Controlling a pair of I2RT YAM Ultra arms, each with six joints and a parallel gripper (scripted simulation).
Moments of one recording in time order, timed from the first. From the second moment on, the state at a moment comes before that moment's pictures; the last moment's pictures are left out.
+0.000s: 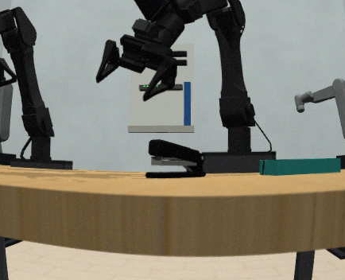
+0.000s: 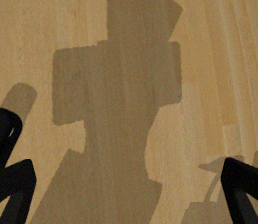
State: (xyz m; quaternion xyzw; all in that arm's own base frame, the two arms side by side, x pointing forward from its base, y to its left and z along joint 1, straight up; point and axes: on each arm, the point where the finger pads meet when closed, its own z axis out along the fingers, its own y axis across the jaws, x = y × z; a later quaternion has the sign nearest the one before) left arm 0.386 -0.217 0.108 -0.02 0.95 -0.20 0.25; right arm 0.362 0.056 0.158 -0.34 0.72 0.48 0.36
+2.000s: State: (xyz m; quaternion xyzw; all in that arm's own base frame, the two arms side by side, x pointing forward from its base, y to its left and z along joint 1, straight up) left arm 0.349 -0.114 0.087 0.15 0.97 -0.03 0.21; right arm 0.374 0.017 0.324 -0.19 0.76 0.21 0.59
